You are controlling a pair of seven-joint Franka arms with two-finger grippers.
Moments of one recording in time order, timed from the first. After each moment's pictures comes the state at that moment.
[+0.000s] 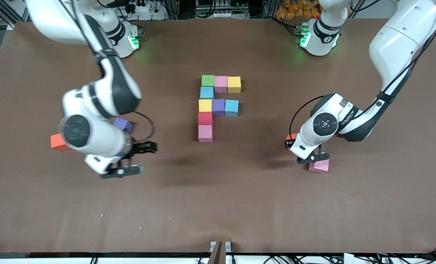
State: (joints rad) left arm 0.39 0.72 -0.81 -1.87 0.66 2.17 -0.89; right arm 0.24 0.52 0.04 -1.36 0.08 1.79 0.15
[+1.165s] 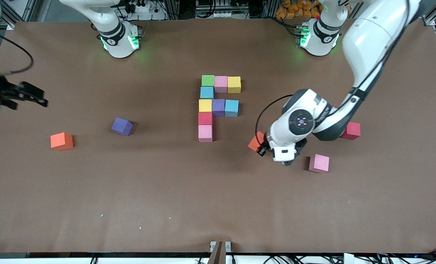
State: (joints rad) left arm -0.02 0.72 -0.63 -1.57 0.28 2.13 -1.64; right arm -0.01 0.00 -0.06 -1.56 0.04 1.57 -0.14
